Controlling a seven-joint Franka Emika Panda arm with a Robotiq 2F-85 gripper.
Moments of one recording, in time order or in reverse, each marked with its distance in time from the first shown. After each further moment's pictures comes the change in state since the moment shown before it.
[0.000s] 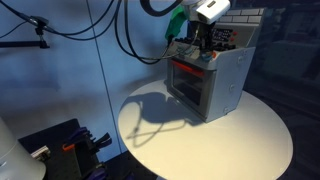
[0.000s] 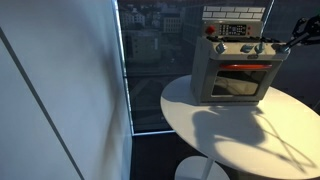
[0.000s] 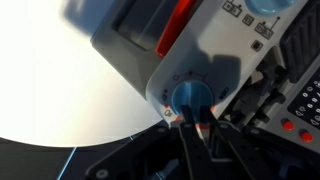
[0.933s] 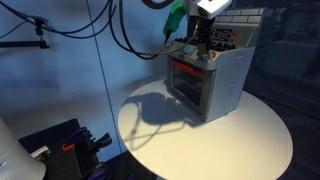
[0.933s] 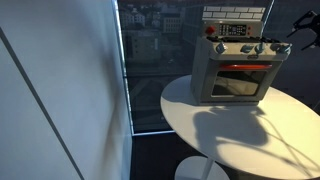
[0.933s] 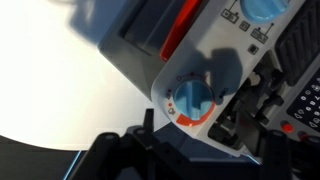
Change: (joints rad) arm -0.002 -0.039 -0.021 -0.004 -0.026 -0.087 0.011
